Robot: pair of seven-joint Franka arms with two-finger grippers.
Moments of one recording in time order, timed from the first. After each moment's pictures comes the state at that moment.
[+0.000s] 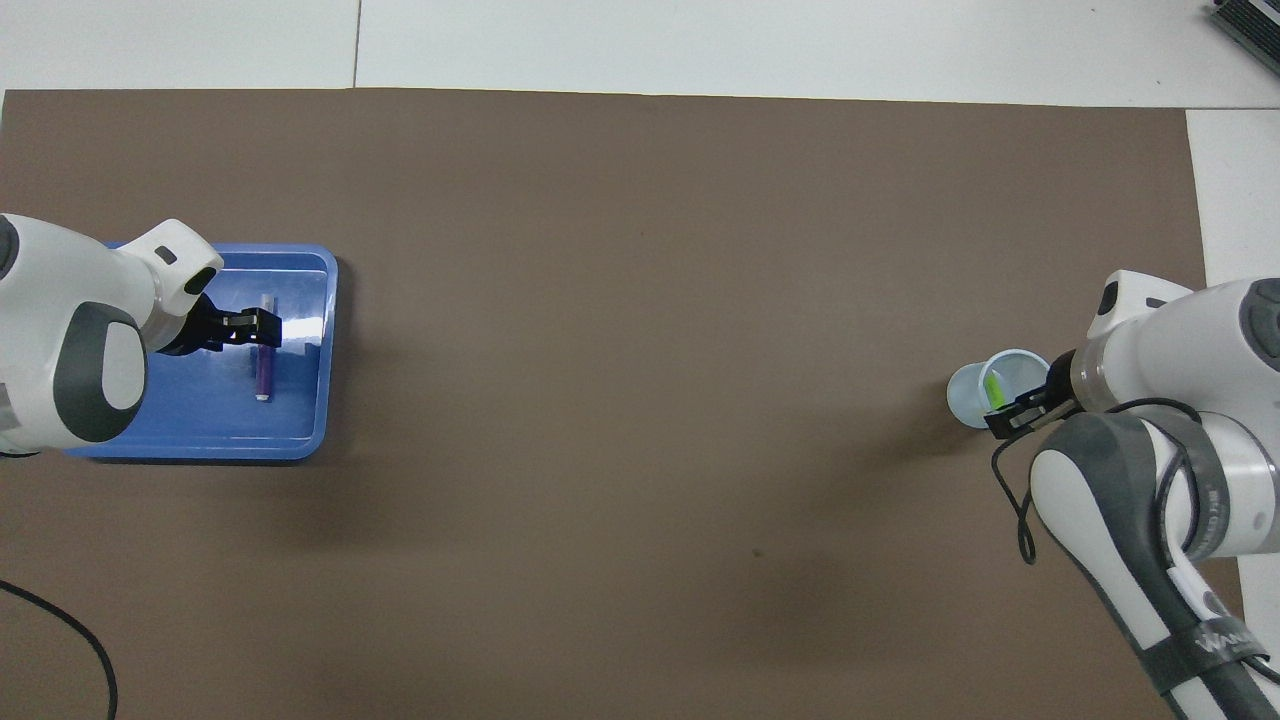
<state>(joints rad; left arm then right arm) 0.13 0.25 -0.10 -2.01 -0.02 2.27 0.02 -0.06 -0.05 0.05 -2.18 -0.07 2.08 -0.41</state>
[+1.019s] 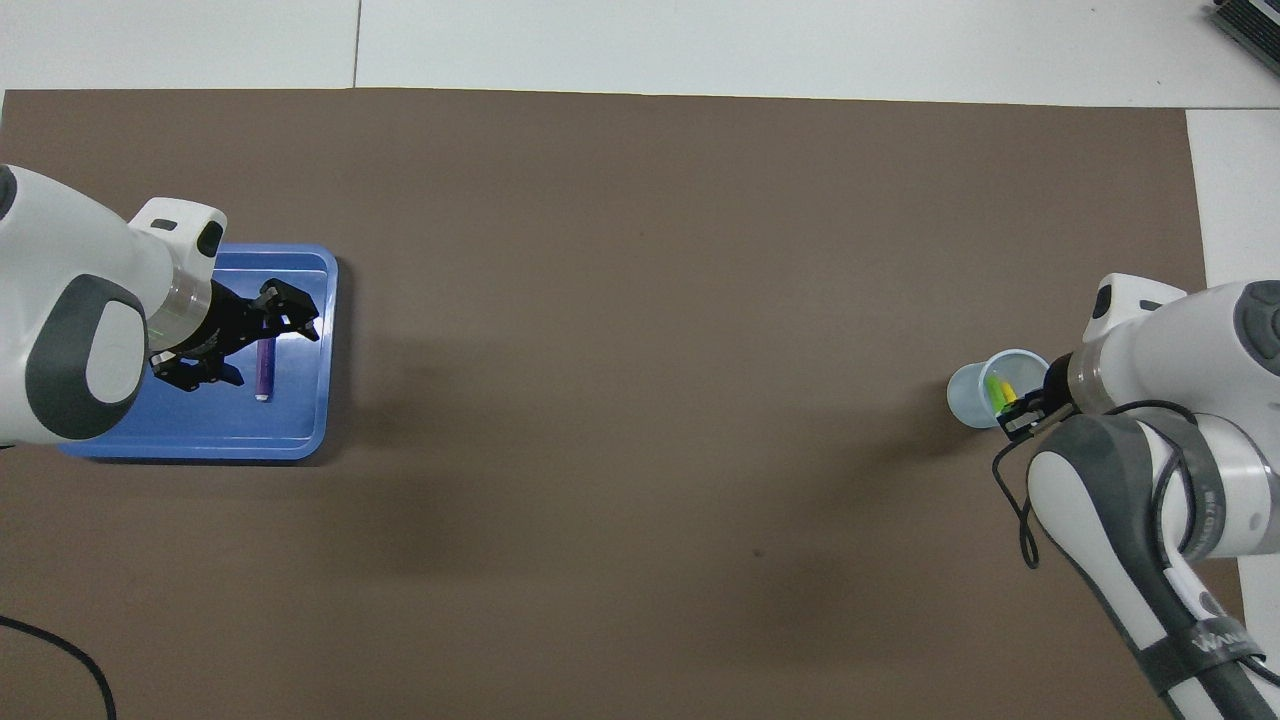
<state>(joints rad) 0.04 0.15 -0.13 -1.93 -0.09 1.97 -0.57 -0.06 -0.05 0.05 -2.19 -0.07 2.08 -0.45</state>
